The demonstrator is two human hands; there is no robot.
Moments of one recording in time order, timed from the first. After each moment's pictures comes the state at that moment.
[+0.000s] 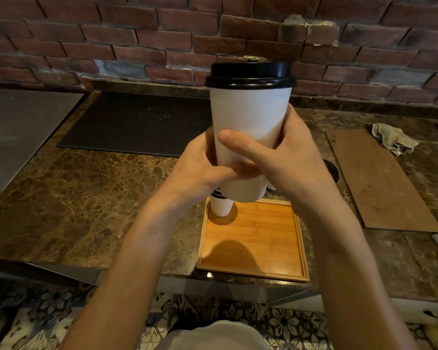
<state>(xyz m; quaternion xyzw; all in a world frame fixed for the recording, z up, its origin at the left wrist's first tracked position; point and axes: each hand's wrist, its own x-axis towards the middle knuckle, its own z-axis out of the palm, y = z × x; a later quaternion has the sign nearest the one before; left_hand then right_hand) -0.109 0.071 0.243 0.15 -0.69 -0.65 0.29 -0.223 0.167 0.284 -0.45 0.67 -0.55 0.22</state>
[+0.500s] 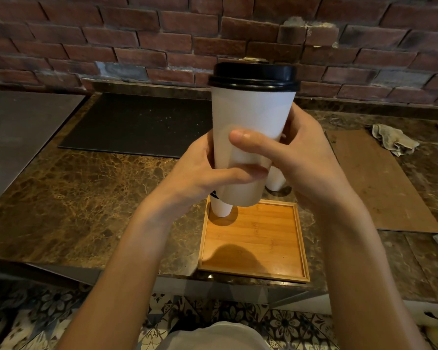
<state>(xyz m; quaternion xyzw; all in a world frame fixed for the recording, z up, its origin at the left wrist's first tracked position) -0.106 0.072 0.251 0.10 -0.70 -0.66 0.25 -0.234 0.171 0.290 -0.47 0.61 -0.57 0.28</state>
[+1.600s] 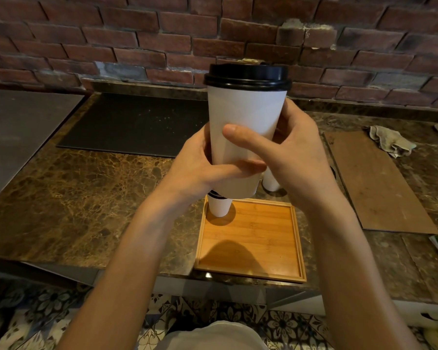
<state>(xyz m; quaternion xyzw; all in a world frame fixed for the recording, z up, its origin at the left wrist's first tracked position) -0.112 0.074 0.246 0.17 -0.70 -0.62 0.30 -0.231 0.168 0.285 -0.47 0.64 -0.58 0.21</state>
